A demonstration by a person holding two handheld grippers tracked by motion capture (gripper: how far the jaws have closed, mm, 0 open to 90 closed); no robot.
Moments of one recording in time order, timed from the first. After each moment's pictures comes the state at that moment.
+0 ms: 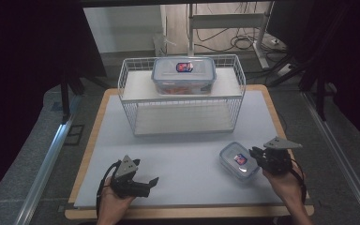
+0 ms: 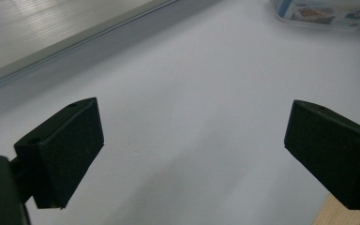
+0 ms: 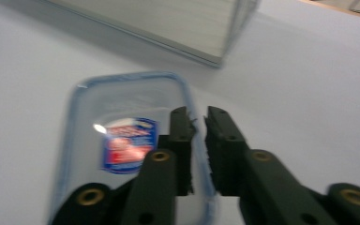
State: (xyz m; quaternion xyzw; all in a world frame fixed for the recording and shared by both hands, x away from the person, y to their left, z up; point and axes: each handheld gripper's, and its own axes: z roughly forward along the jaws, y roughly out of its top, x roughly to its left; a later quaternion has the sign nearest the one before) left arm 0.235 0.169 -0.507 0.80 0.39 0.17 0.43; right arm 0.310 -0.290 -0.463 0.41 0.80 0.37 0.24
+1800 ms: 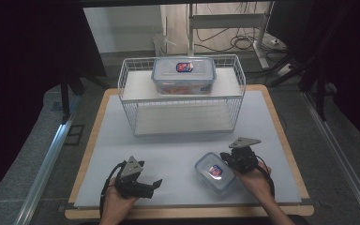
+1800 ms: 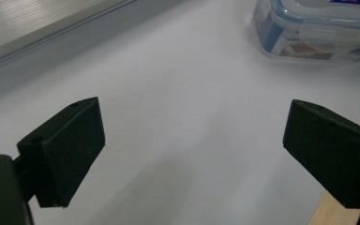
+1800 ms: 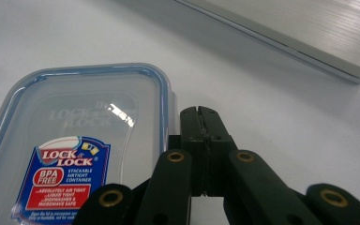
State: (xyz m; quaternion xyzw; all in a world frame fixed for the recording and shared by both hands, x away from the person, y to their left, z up) left arm 0.238 0.161 -0.513 0.81 0.38 0.15 0.42; right arm 0.328 -0.209 -0.493 0.36 0.85 0.36 0.15
